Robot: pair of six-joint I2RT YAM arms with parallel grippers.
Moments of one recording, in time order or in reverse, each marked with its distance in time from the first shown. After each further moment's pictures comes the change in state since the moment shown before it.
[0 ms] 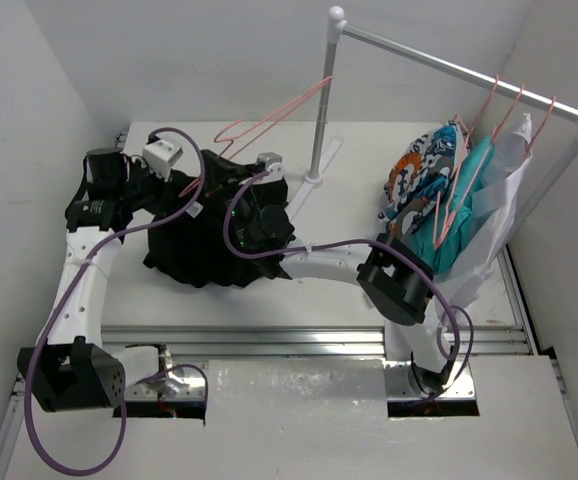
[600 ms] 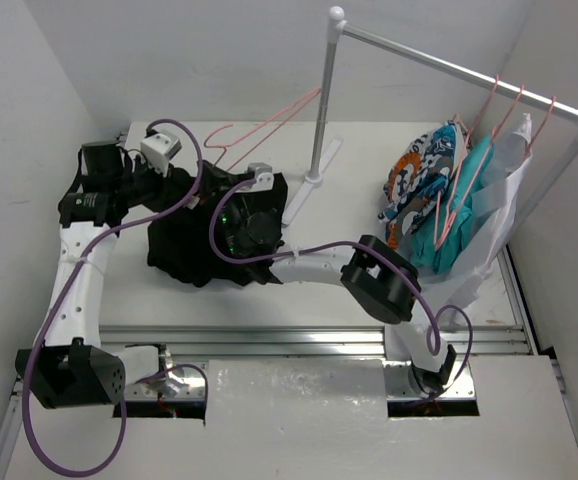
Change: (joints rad) left arm 0.000 0.014 0.092 -0.118 0.103 -0.037; right arm 0.022 0.097 0.061 0.007 0.089 -0.019
